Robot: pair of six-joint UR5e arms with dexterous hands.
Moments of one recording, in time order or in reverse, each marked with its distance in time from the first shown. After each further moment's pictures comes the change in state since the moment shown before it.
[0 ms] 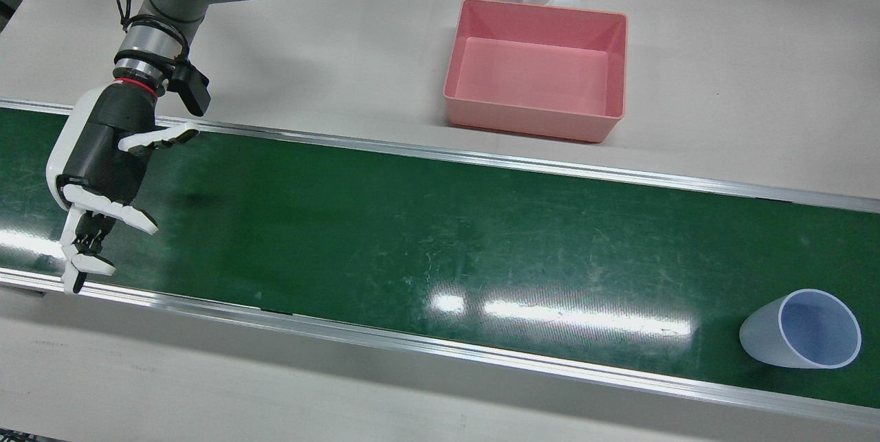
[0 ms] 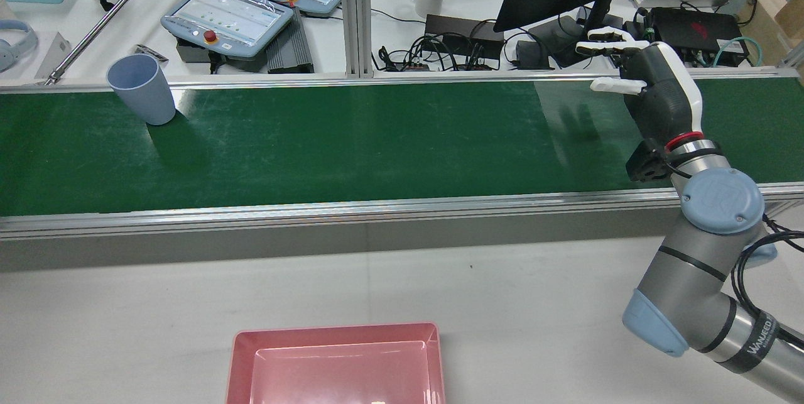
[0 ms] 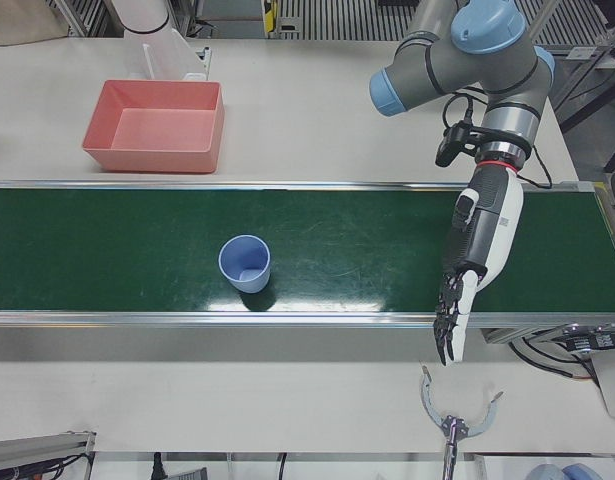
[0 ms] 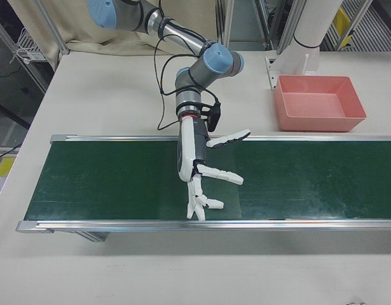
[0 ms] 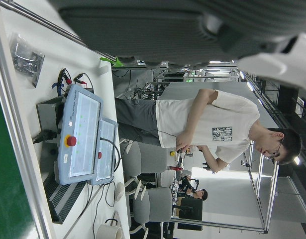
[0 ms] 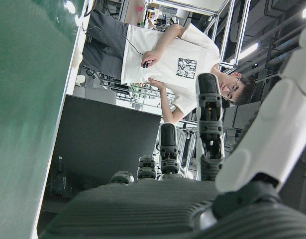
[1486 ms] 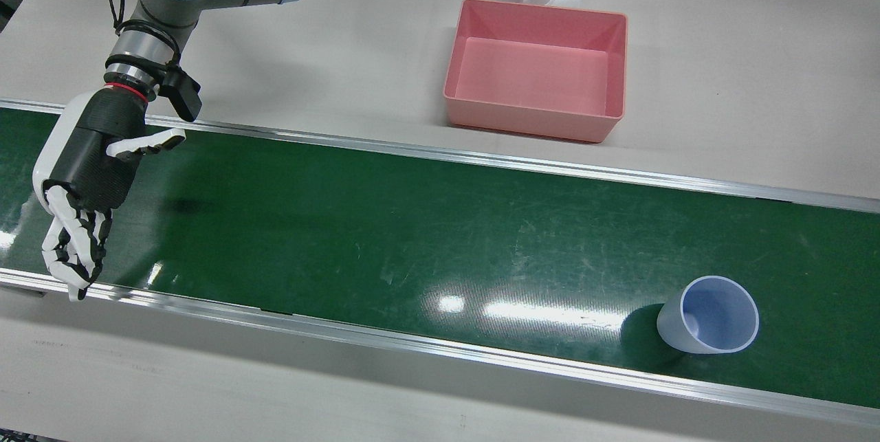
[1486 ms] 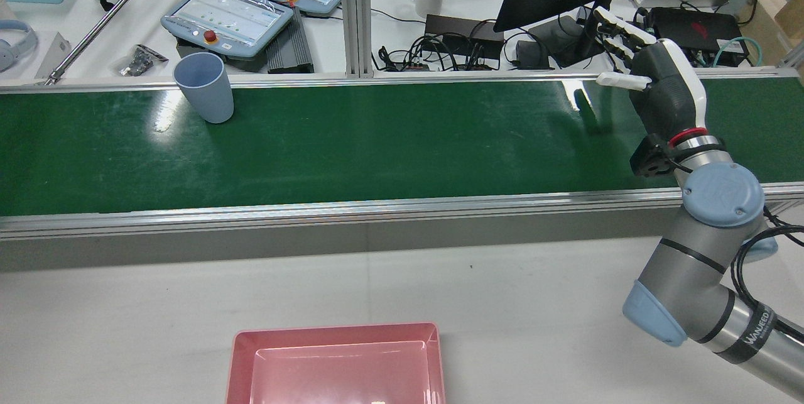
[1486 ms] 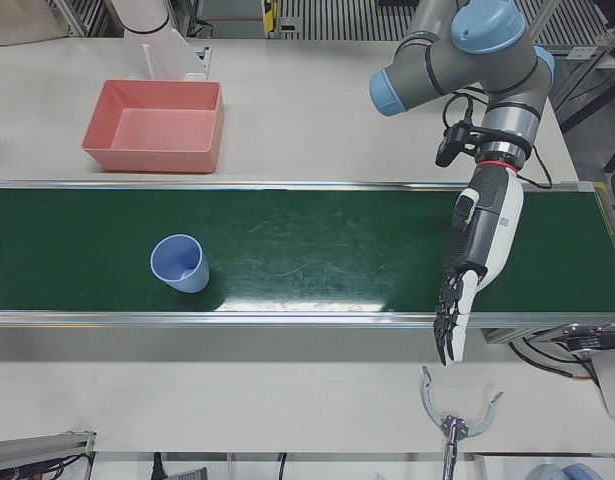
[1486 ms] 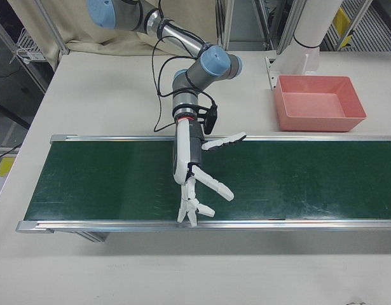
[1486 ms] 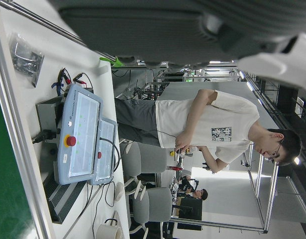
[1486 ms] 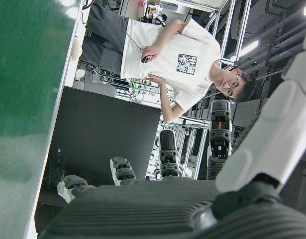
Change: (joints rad) left arm 0.000 0.000 -0.001 0.000 -0.001 0.000; right arm 0.019 0.003 -0.021 0.011 -0.005 -0.006
